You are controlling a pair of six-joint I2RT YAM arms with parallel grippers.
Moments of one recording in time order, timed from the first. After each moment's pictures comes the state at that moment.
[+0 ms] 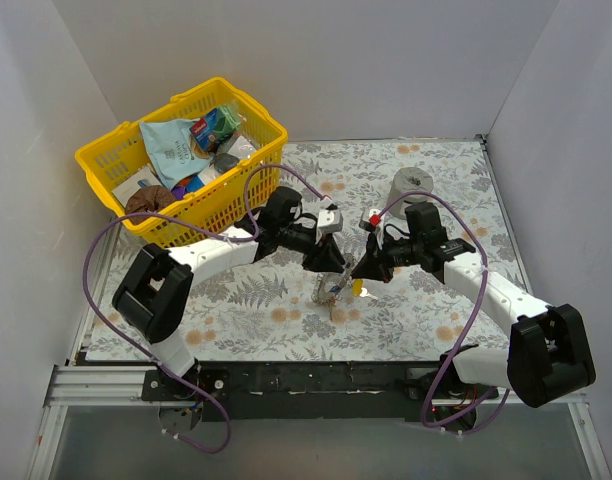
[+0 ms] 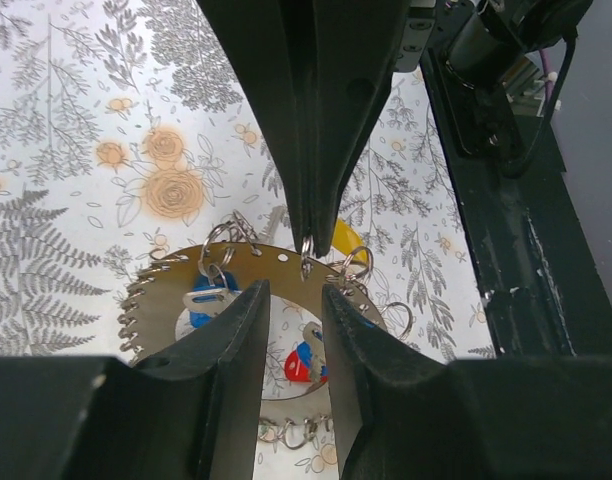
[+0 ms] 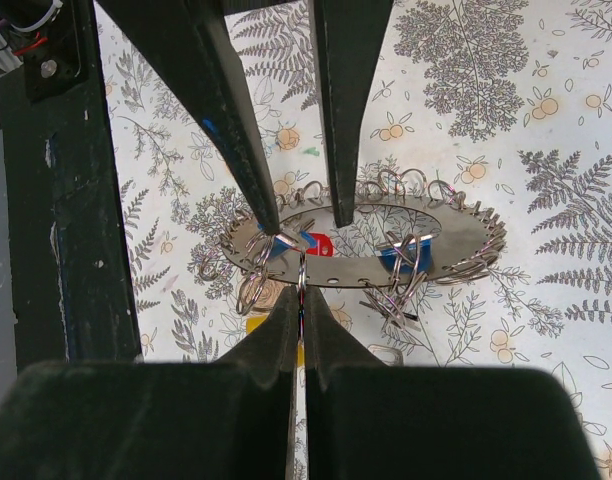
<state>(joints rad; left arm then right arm) -0.67 1.68 1.08 0.01 0.99 0.33 0.39 1.25 0.75 -0.30 -0.93 -0.37</state>
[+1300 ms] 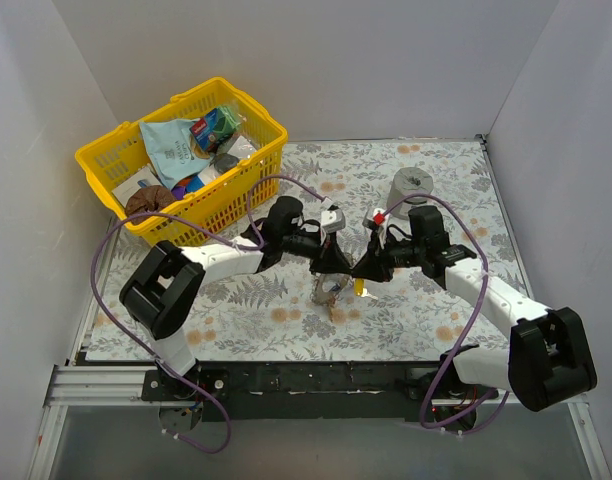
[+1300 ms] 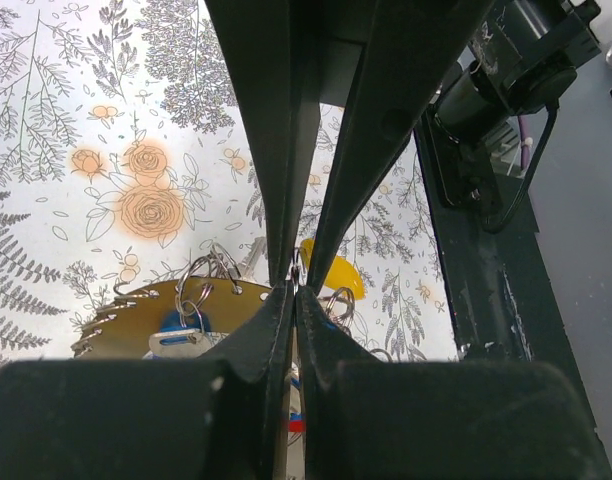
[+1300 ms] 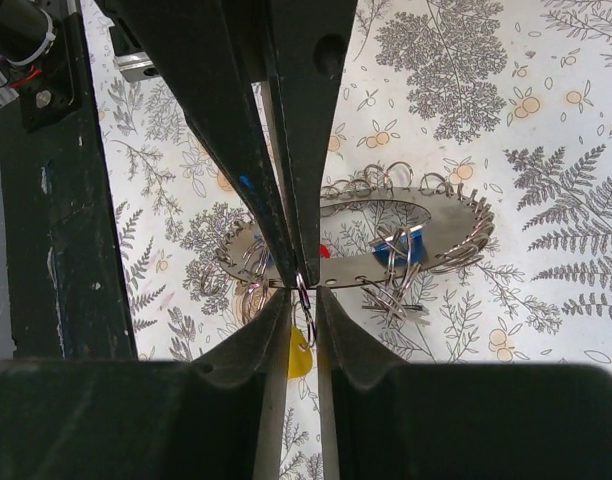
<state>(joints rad) -0.71 1.74 1.02 0.27 0.98 0.07 0.38 1.23 0.70 -0.19 -0.92 -0.28</state>
